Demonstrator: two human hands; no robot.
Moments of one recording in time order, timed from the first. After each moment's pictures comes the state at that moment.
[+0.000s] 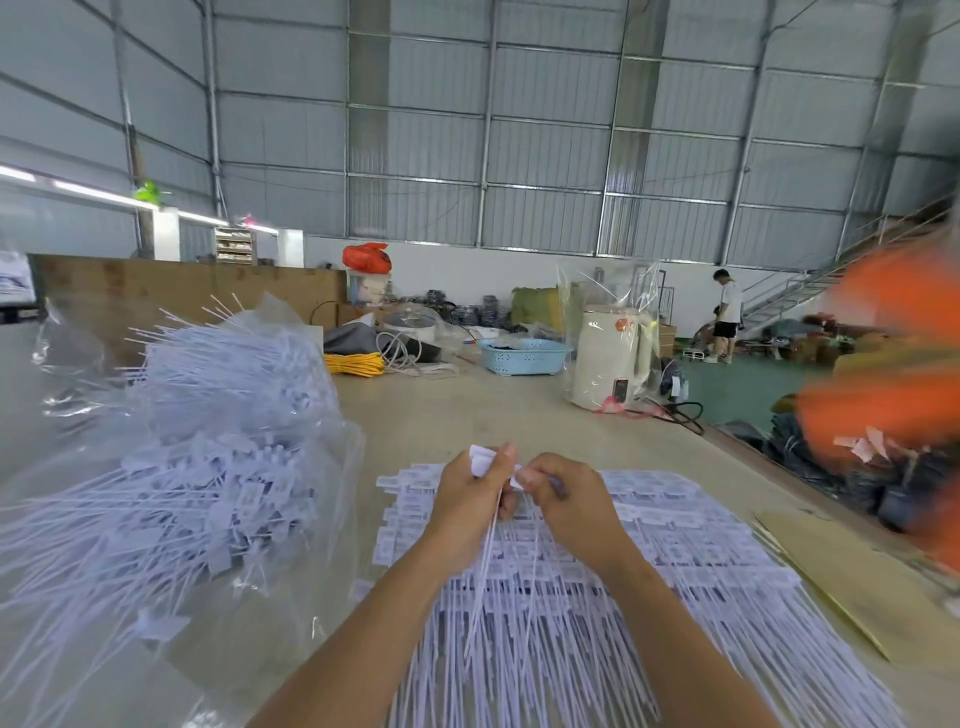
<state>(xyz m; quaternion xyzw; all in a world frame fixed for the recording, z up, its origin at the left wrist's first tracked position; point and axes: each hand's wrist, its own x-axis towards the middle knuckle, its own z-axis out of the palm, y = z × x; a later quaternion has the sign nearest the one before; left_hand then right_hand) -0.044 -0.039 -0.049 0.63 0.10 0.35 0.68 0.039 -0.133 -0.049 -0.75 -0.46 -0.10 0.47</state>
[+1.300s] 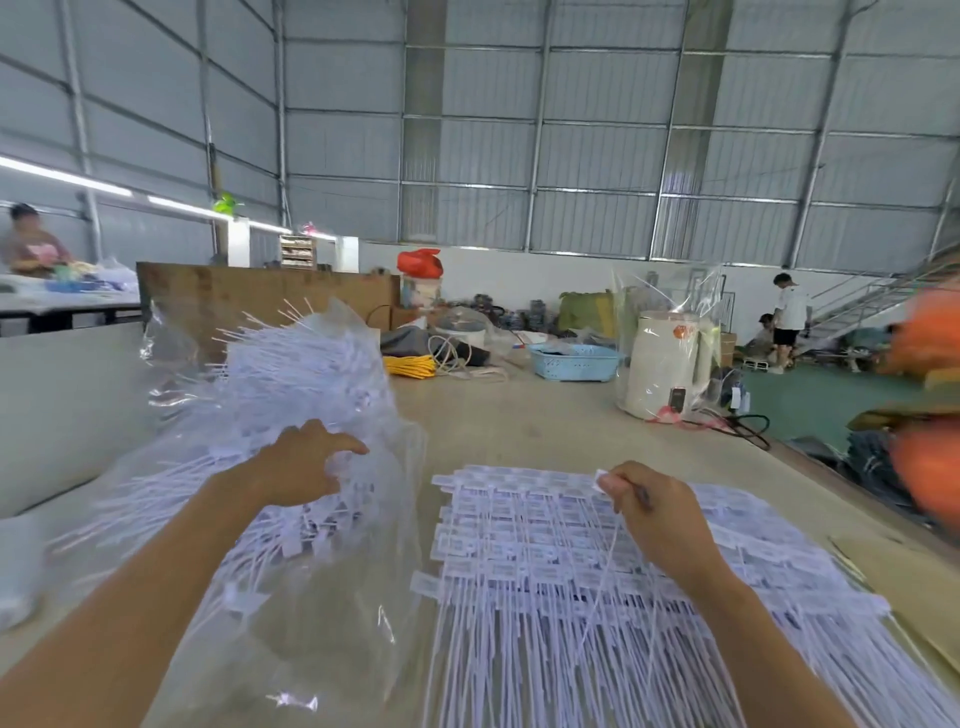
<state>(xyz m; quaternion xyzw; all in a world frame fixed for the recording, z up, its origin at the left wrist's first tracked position) -0.184 0.140 -0.018 0.94 0.32 0.08 0.03 0.057 -0.148 -0.052 -0.77 -0.44 -0.17 0.42</state>
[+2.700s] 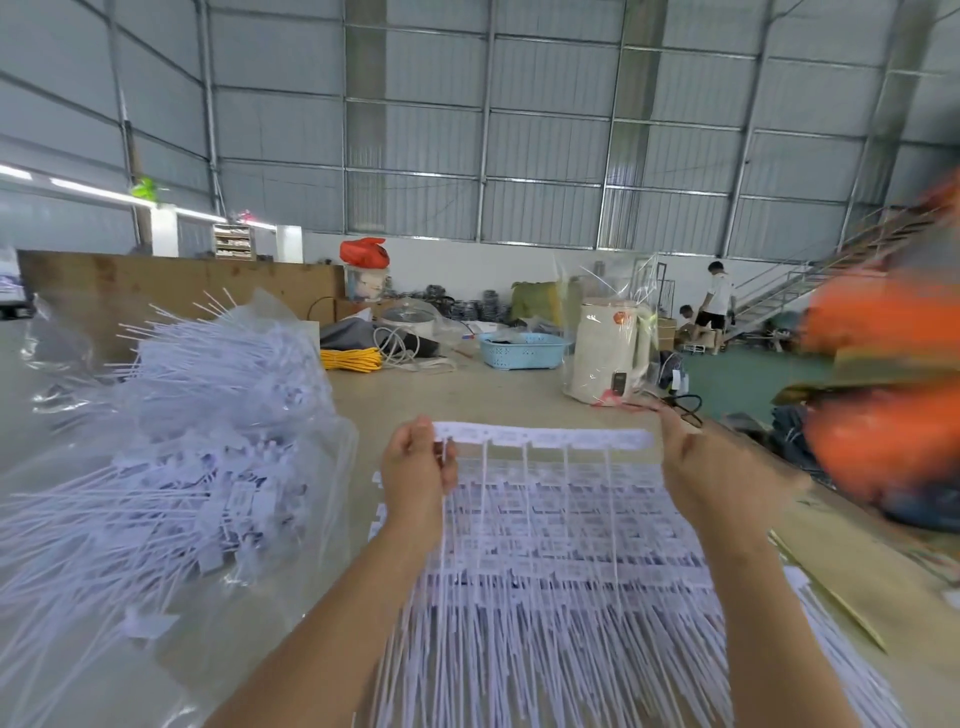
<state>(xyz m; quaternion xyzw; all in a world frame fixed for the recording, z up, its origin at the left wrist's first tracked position) -0.047 -0.007 -0.042 0.48 0.18 0.46 0.73 0.075 -0.211 -0.011 -0.94 -0.09 -0.28 0.20</state>
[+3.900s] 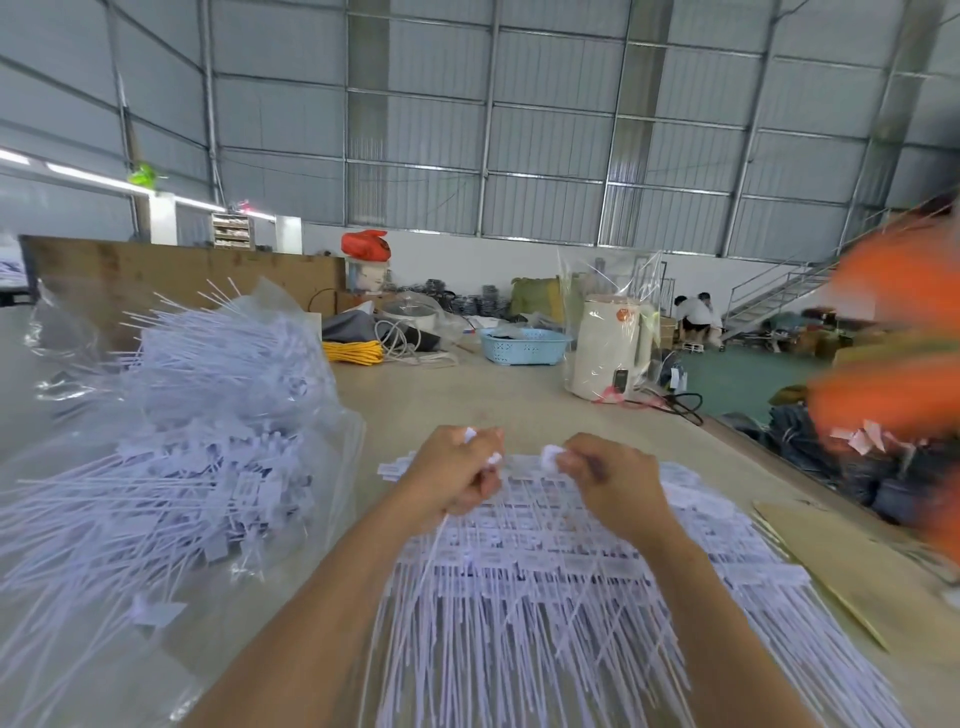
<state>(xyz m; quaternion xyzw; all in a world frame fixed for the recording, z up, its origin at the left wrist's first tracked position) -0.063 -0.015 -0.023 0.71 0.12 0.25 0.64 0.055 -0.166 -0.033 -0.82 -0.44 -0.20 0.31</state>
